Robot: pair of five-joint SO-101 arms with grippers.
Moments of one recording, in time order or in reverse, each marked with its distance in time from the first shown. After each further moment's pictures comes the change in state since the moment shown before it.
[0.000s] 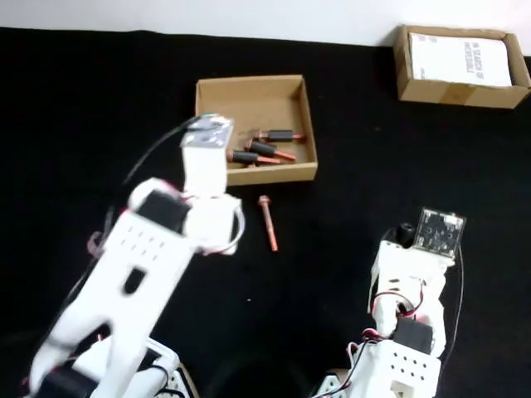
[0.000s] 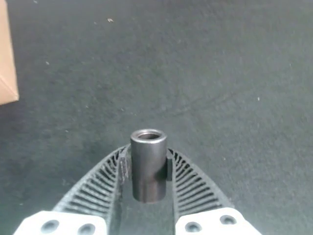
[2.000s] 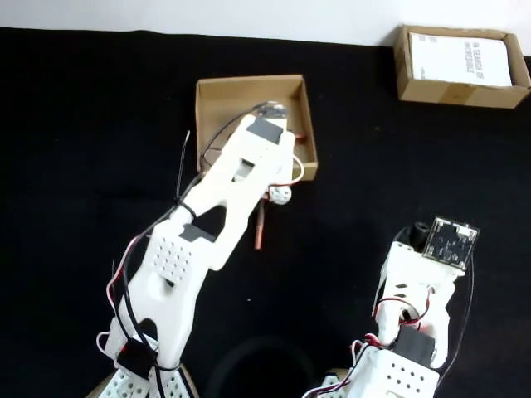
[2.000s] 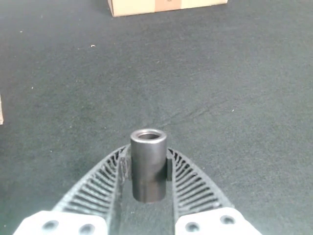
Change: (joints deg) left arm 0.6 76.3 -68.9 12.4 4.0; right arm 3.8 -11.1 1.6 4.5 0.0
